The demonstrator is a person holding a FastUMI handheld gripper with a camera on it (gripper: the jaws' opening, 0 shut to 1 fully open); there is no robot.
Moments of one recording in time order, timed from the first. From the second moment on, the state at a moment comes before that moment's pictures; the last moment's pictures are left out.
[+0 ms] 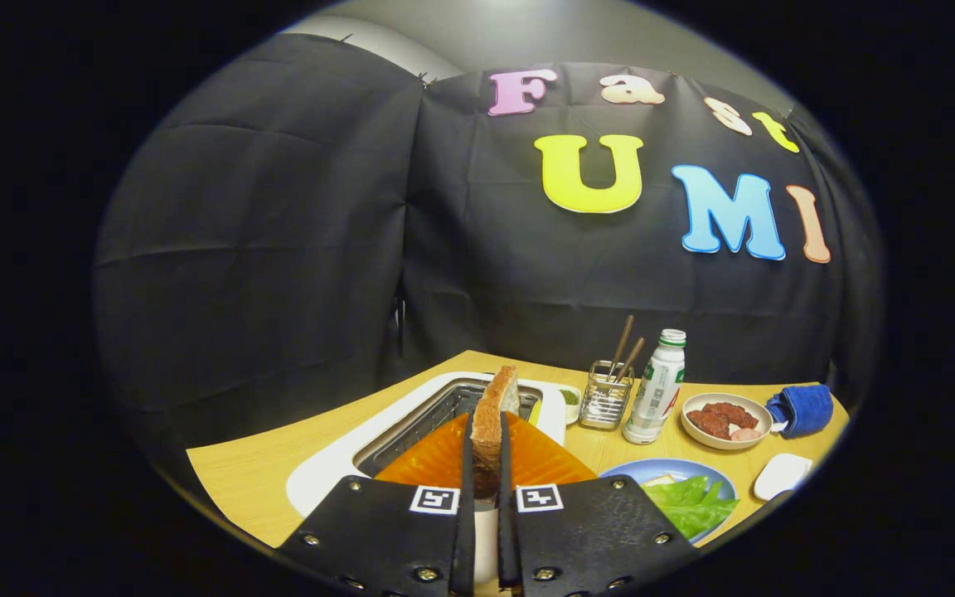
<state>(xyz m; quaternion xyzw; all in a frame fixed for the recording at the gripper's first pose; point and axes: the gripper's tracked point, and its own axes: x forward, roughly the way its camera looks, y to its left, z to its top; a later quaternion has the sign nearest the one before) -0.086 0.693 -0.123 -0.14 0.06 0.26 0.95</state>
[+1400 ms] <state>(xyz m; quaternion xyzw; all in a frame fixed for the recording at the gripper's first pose) -0.114 0.675 -0.025 -0.10 -0.03 0.30 0.95</state>
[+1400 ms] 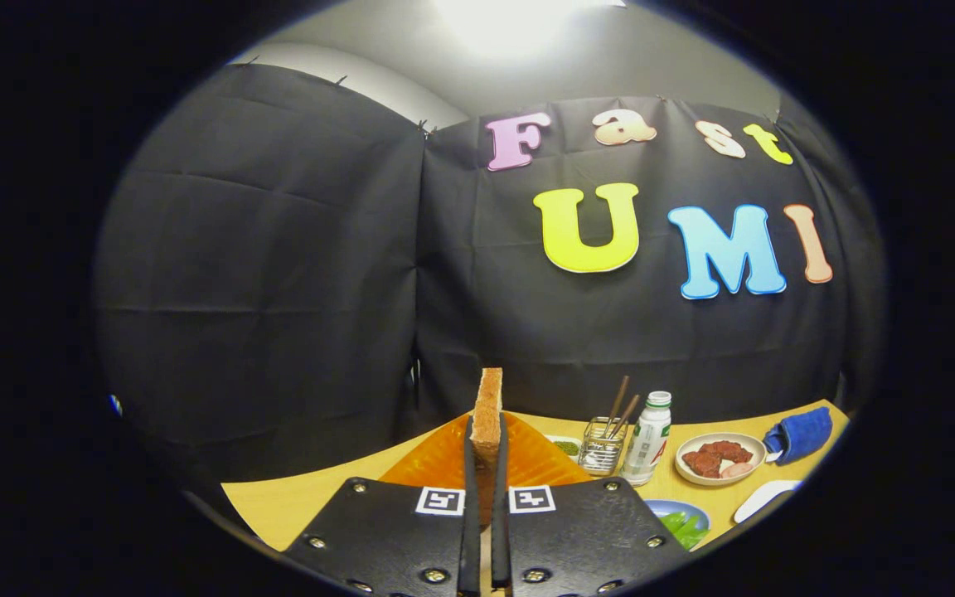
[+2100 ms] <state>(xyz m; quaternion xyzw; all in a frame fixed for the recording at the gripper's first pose) -0.108 0.565 -0.021 -0.12 -0.02 0.27 0.96</state>
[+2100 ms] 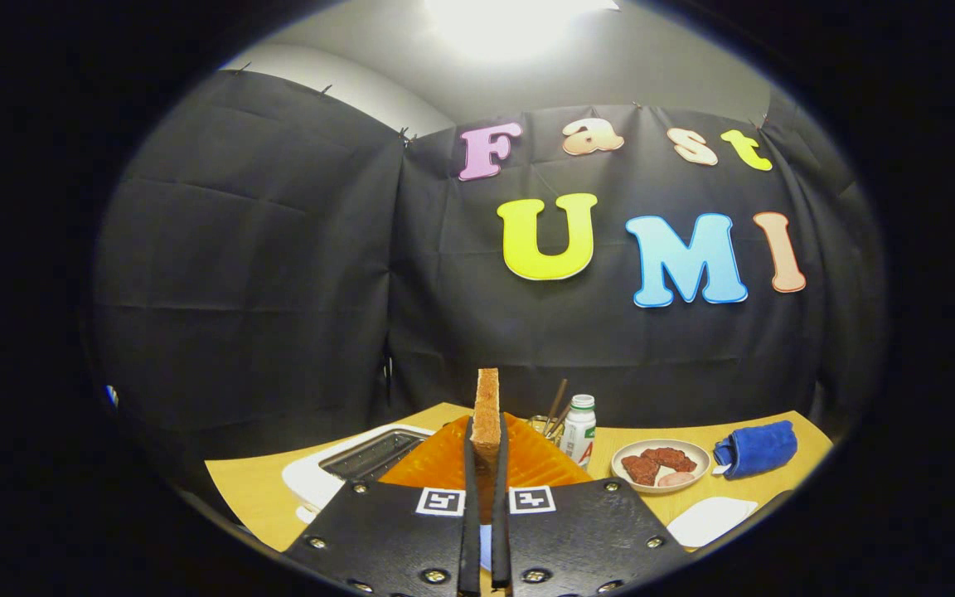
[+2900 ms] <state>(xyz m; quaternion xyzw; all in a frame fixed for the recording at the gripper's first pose) -0.068 0.526 -0.087 -0.10 0.05 0.24 0.96</state>
